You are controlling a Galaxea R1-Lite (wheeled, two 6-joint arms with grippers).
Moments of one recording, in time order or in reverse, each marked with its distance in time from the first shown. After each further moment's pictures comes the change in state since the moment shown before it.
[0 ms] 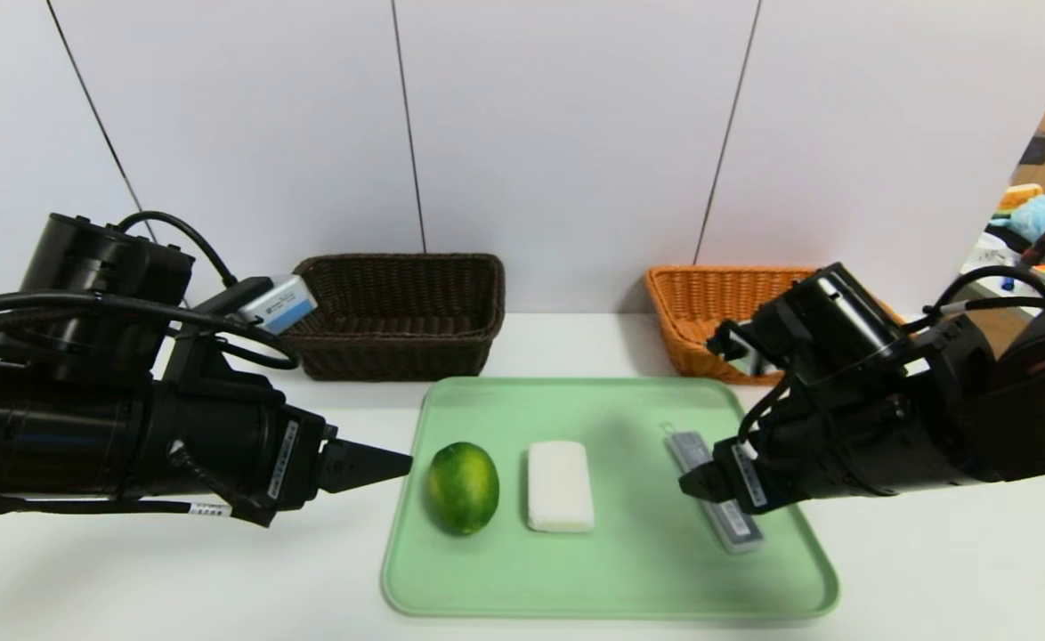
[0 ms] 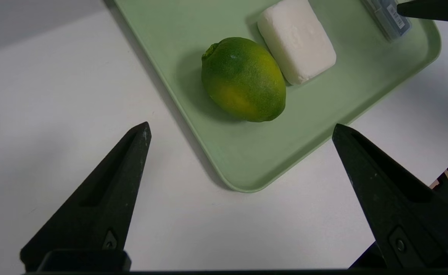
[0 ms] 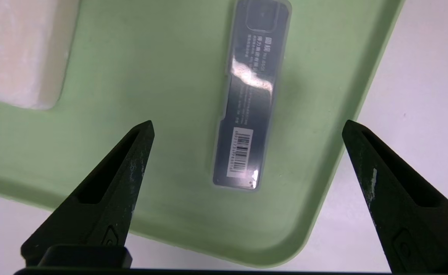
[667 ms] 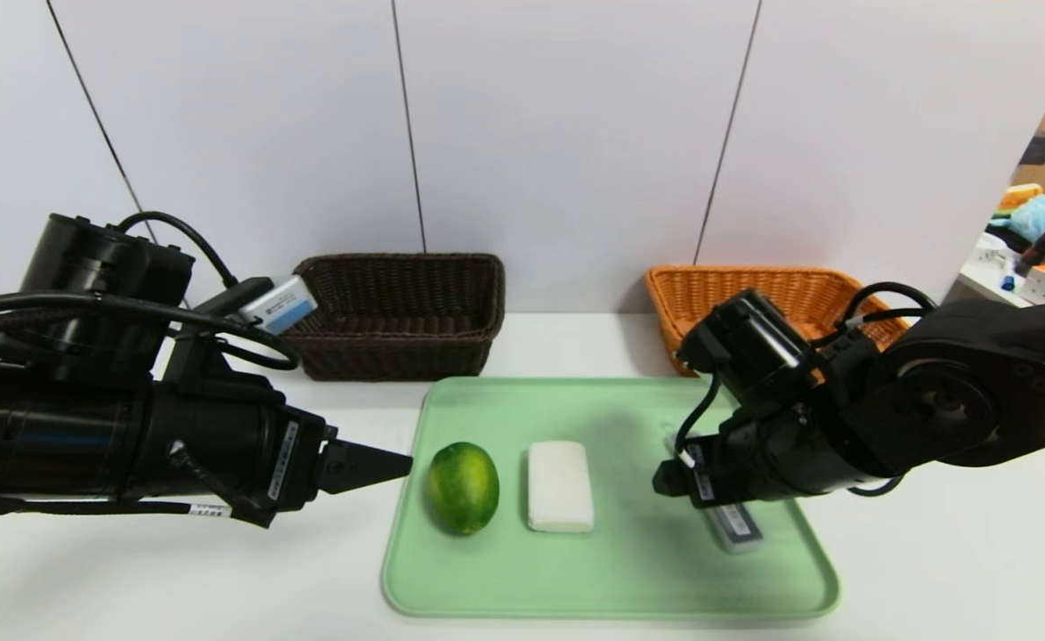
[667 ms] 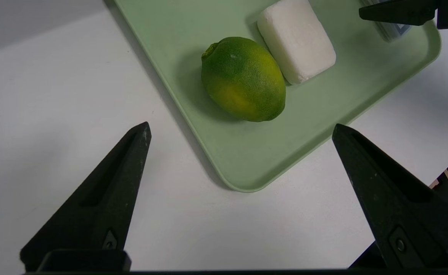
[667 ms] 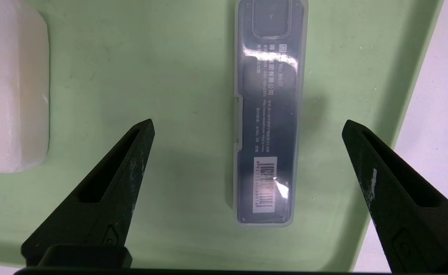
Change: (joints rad) left arm 0.000 0.000 0.000 0.001 0.000 -0.001; right arm 0.032 0.127 -0.063 0.017 -0.047 0.171
